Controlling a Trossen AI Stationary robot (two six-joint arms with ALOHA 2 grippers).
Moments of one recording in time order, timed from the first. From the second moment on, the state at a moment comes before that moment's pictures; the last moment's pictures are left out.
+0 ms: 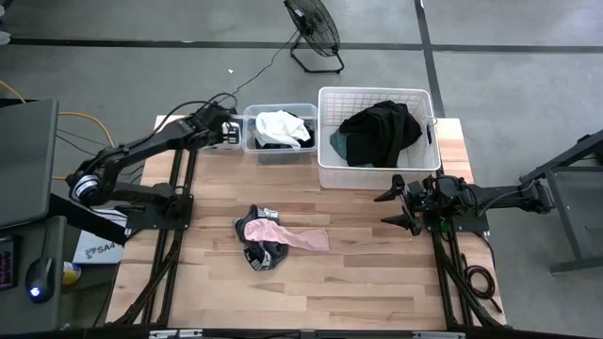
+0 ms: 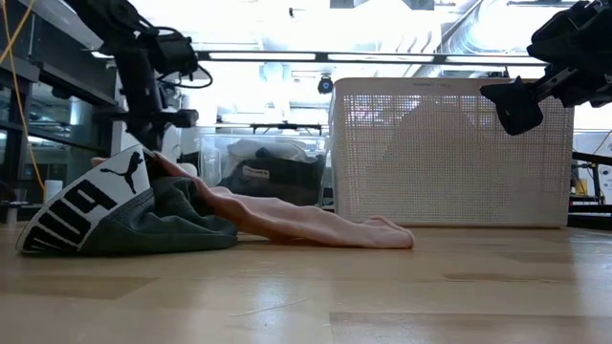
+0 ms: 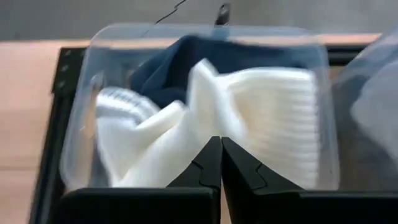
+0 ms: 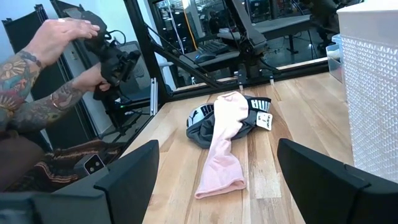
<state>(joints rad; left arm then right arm) 0.79 1.16 0.82 -0.67 -0.46 -0.66 0.01 0.14 0.01 0.11 -0.18 0.26</state>
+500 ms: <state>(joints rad) 0.89 1.32 0.82 -0.51 -0.48 -0.71 0.01 0.14 0.01 0.11 -0.18 0.26</state>
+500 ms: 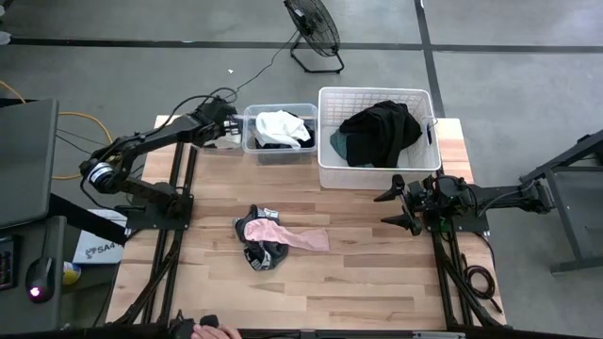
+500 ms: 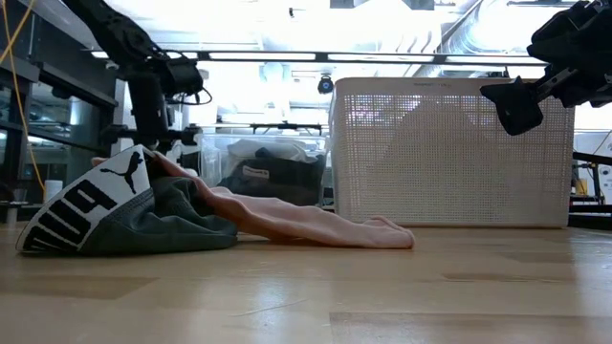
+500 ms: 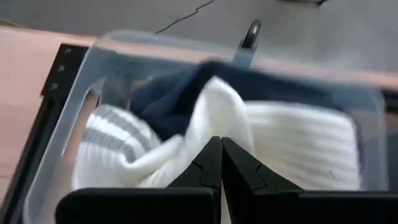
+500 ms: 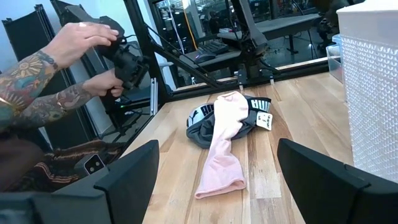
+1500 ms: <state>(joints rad) 1.01 1.47 0.82 -0.34 -0.41 -0.74 0.01 0.14 0.01 0.11 -0.18 0.26</state>
